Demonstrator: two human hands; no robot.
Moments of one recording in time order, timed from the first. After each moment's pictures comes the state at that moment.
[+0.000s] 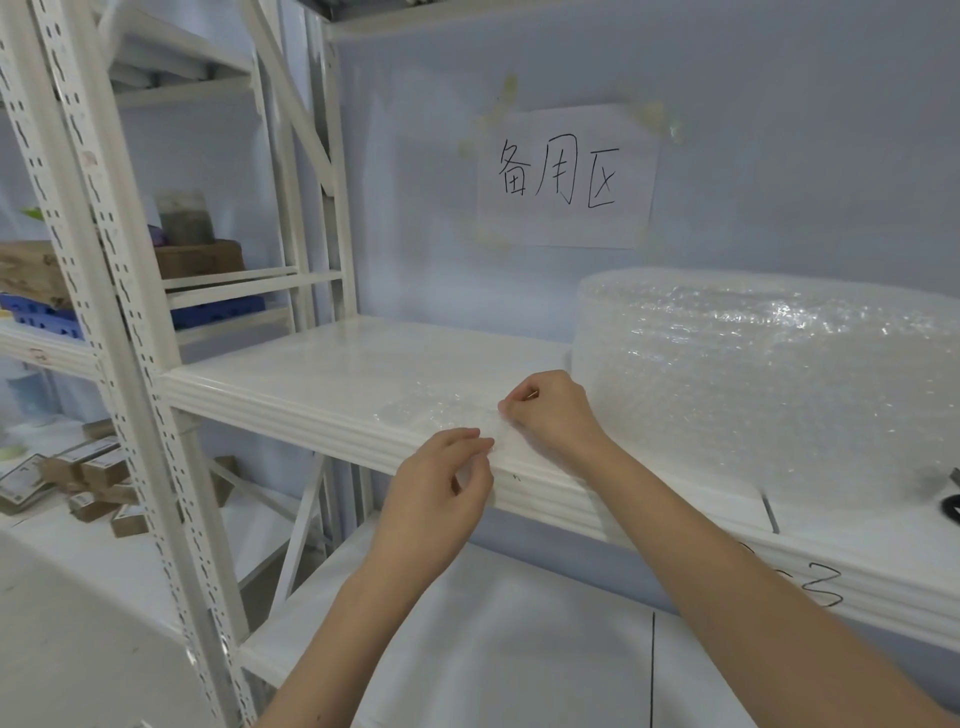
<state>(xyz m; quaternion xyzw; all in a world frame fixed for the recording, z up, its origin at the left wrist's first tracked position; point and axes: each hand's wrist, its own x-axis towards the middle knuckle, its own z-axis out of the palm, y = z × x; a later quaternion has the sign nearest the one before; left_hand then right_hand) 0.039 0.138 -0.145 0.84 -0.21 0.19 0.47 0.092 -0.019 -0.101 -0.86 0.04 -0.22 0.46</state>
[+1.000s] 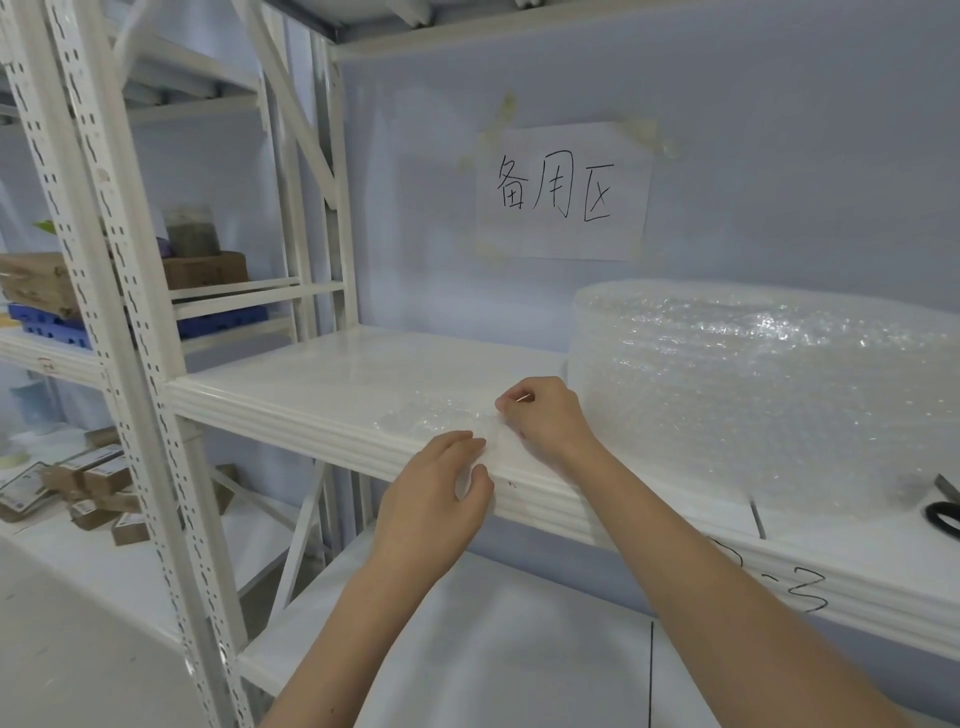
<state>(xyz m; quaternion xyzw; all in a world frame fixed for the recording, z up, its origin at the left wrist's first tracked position) 0.045 0.136 -0.149 0.87 -0.20 0.22 0.39 0.099 -0.020 -0.101 -0.85 0.05 -0.22 0.48</state>
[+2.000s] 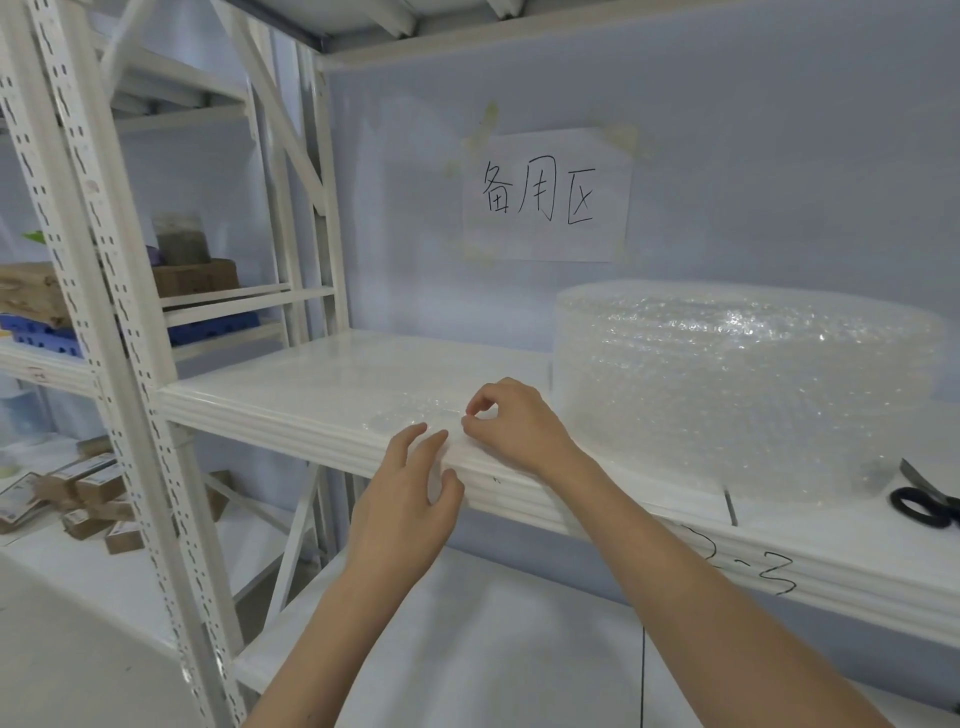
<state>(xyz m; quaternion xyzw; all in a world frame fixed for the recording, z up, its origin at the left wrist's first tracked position) 0.036 0.146 -0.152 0.88 -0.17 0.25 0.37 0.080 -0.011 -0.098 -0.93 -0.05 -0.21 0.31</state>
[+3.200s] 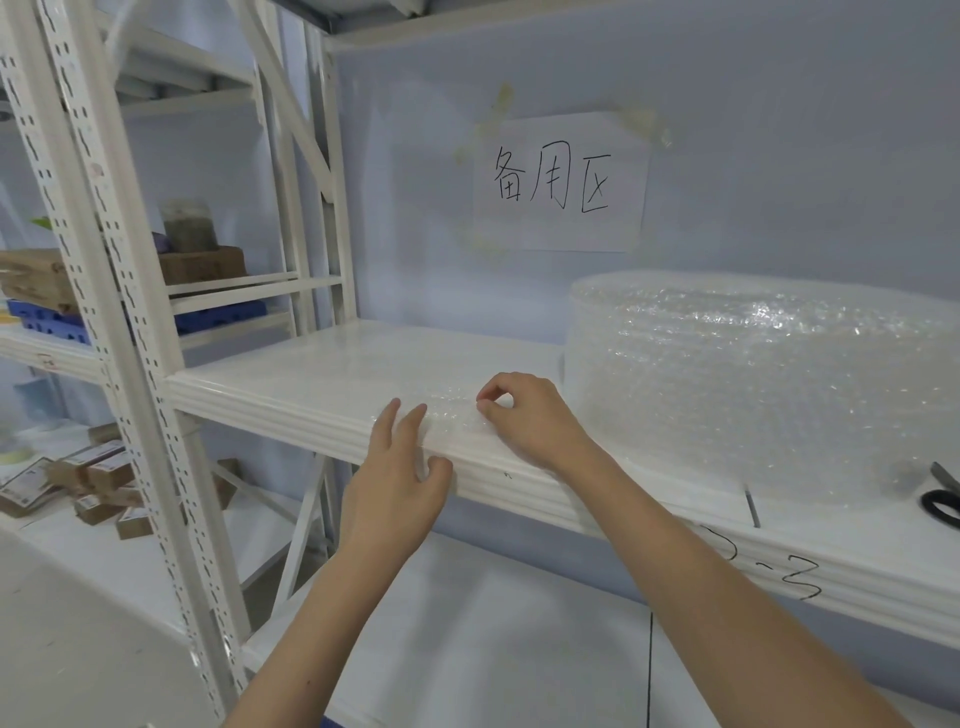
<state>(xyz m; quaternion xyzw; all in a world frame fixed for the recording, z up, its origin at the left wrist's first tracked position) 0.055 0.156 -0.151 0.89 -0.13 0.24 0.37 0.090 -0.015 -0.102 -0.91 -0.07 -0.21 0.35</state>
